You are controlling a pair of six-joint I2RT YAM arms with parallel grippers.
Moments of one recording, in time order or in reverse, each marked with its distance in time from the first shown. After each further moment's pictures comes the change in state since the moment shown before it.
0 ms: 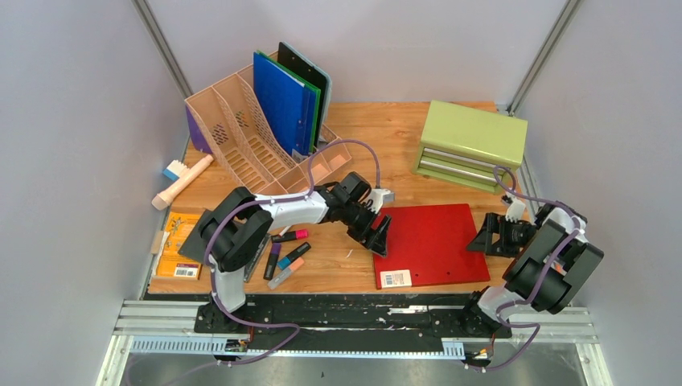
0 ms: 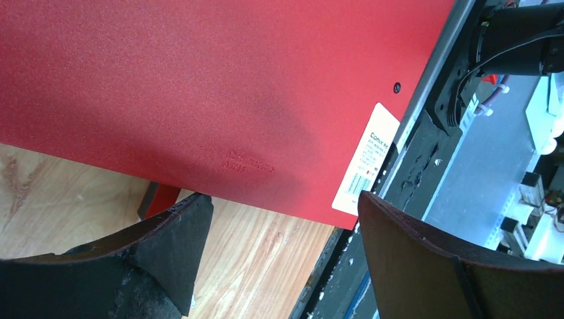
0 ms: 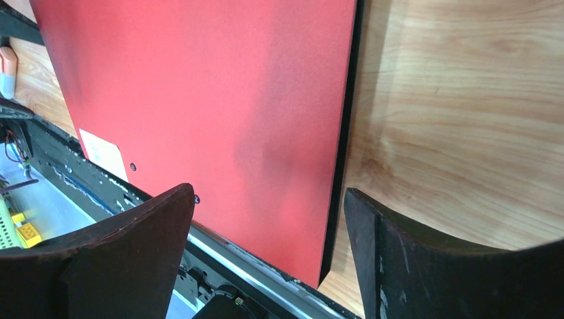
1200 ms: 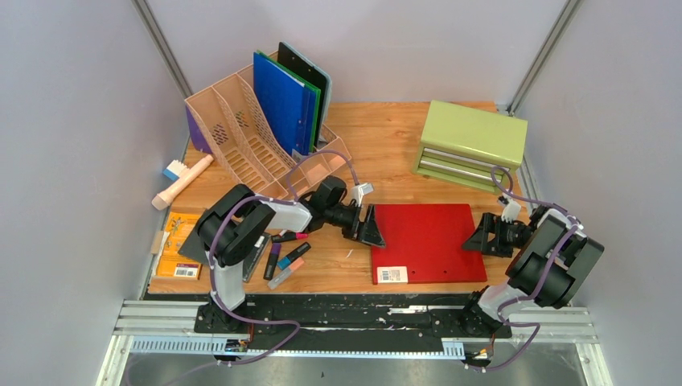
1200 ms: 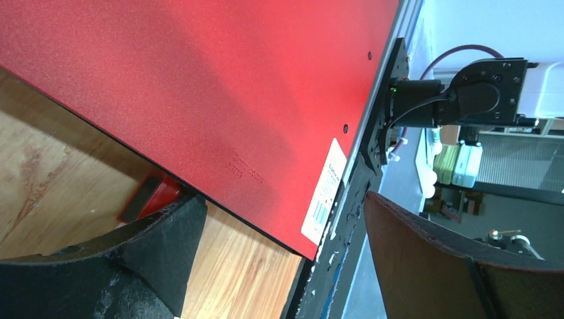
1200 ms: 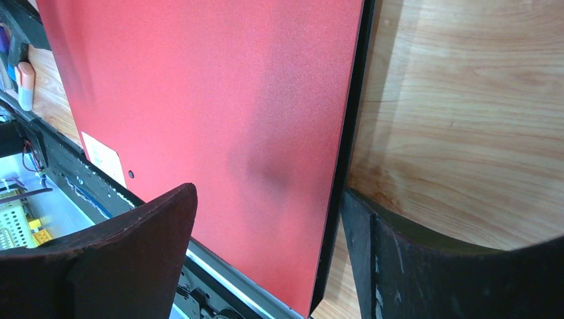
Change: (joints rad) left arm 0.107 0.010 -0.268 0.575 0.181 -0.361; right arm 0.034 0.048 -0.042 0.113 -0.049 0.064
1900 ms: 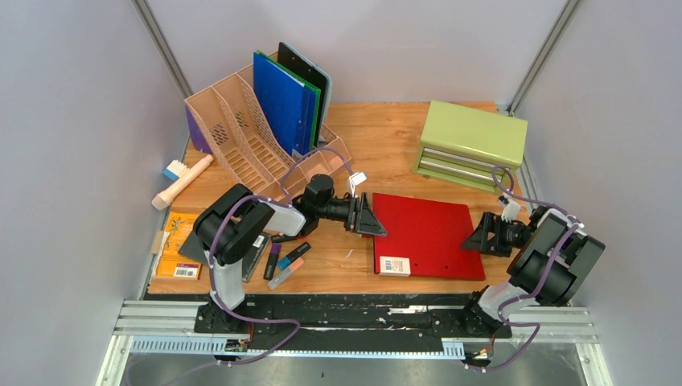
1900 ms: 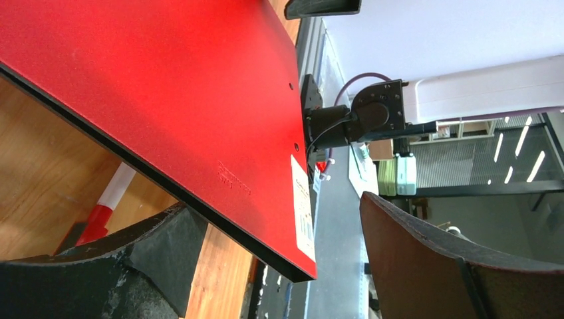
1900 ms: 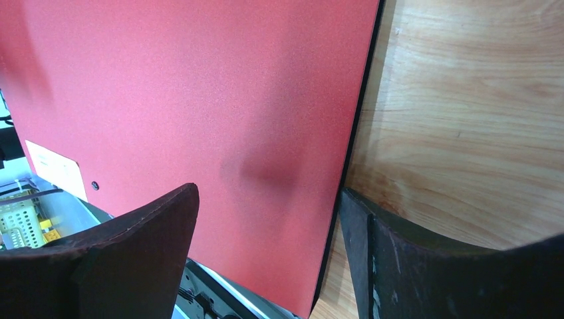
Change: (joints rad) left arm 0.043 0.000 -0.104 0.499 0.124 -0.302; right arm -0.001 0.018 -0.003 0.009 -0.034 0.003
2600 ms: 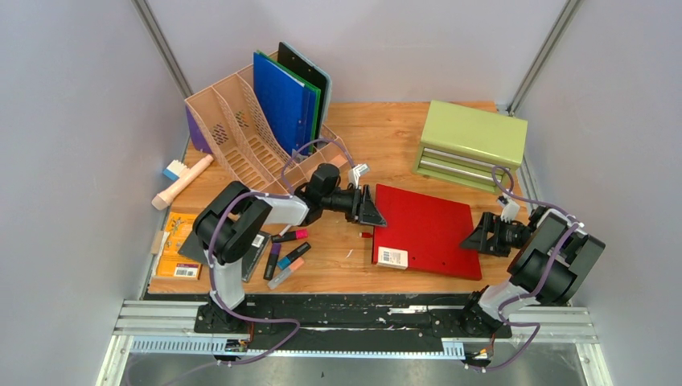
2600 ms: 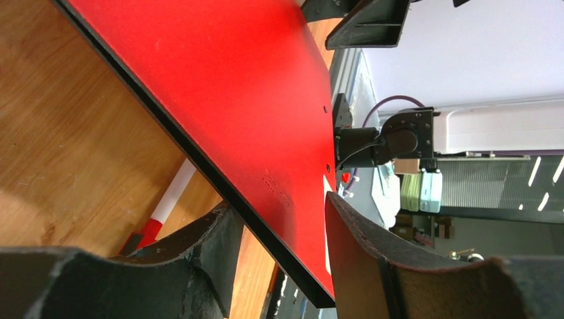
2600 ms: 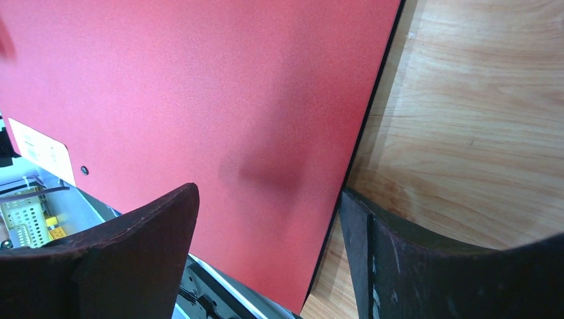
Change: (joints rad) left arm 0.017 0.001 0.131 -0.288 -0.068 0.125; right arm 0.001 0.007 -0.005 -0.002 -0.027 -0.011
